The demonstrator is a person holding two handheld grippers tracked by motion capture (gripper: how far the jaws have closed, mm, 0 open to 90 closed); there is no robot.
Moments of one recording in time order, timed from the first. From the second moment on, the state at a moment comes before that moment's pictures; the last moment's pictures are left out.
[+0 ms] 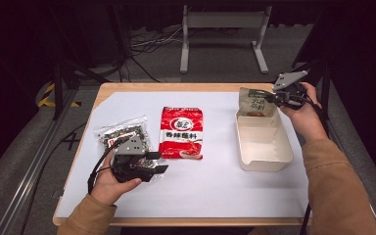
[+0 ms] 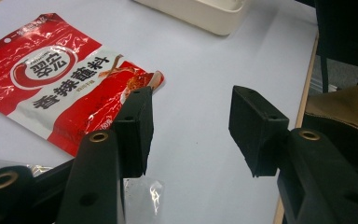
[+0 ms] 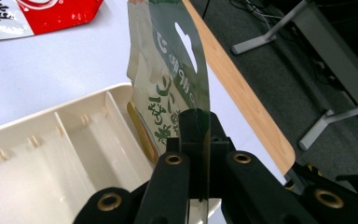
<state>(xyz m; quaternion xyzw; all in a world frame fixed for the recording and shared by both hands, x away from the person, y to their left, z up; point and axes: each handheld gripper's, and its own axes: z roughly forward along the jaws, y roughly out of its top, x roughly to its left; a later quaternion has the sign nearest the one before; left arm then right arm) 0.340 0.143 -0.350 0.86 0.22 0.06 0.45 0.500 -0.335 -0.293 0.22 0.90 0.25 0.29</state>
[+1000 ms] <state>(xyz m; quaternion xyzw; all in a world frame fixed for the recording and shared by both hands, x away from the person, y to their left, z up) 0.348 0.140 -0.356 0.86 0.23 0.07 0.45 0.496 -0.344 -0.302 0.30 0.88 0.28 0.26</state>
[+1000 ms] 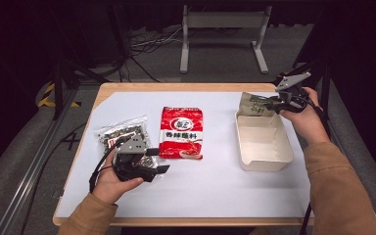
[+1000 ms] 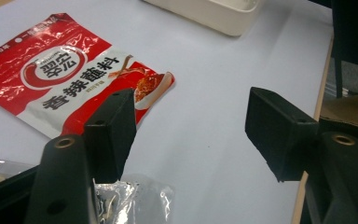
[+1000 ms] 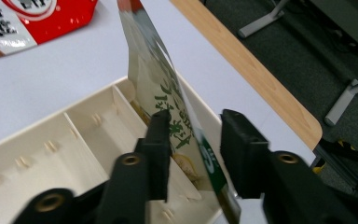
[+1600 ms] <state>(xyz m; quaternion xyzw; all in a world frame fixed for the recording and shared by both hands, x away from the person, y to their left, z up) 0.356 0.154 -0.357 0.85 0.27 0.09 0.45 0.449 -0.326 -0.272 0.28 0.84 0.35 0.31</state>
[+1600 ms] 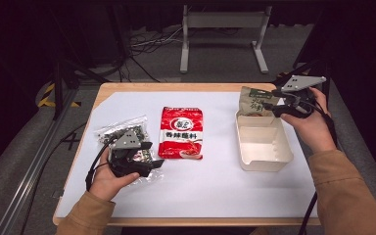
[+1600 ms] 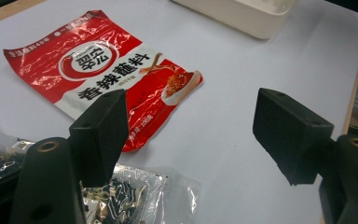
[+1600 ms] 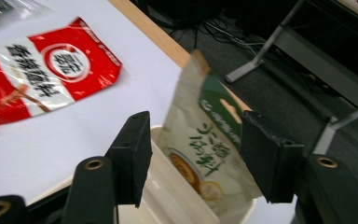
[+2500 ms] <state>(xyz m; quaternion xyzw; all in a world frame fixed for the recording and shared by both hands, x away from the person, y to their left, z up) 0.364 0.179 -0.353 0.83 0.33 0.14 0.44 0.369 -0.282 -0.299 0.30 0.82 0.44 0.23</state>
